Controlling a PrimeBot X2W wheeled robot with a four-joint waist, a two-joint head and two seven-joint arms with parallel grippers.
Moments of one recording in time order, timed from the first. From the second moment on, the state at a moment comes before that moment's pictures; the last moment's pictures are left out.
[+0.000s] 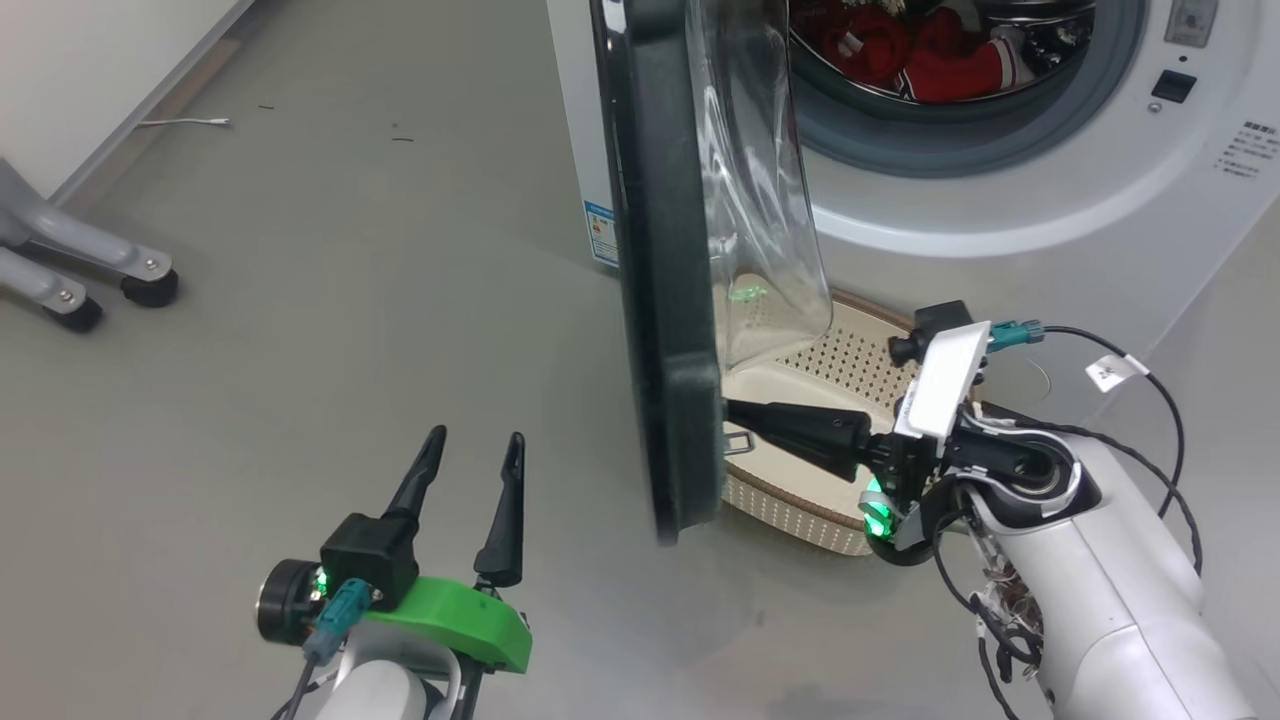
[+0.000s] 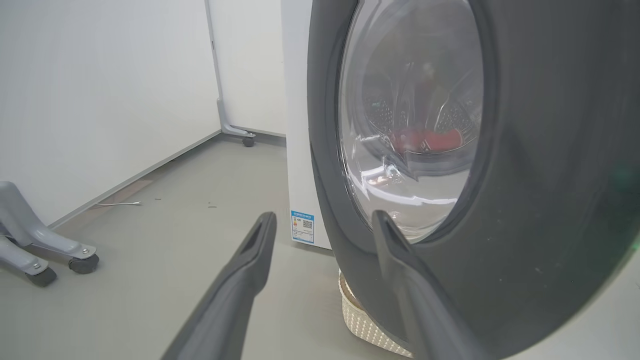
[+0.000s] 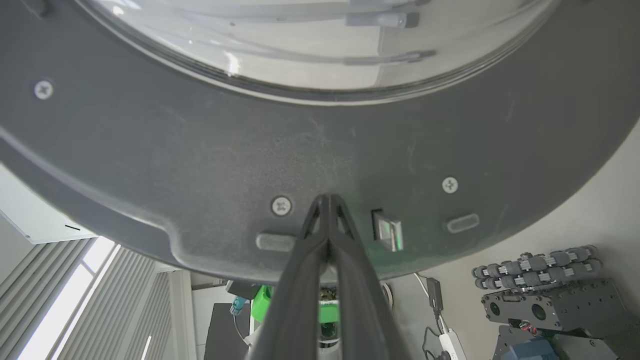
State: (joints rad) left arm -0.18 0.03 -0.44 0.25 -0.44 0.12 -0.25; right arm -0.50 -0.07 0.29 0.49 1.70 0.12 0.93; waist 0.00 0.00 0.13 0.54
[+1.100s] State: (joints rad) left arm -0.16 0.04 -0.35 0.21 -0.40 0.12 -0.25; right arm -0.38 -0.07 0.25 0.34 1.77 0.12 0.72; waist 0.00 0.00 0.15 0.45
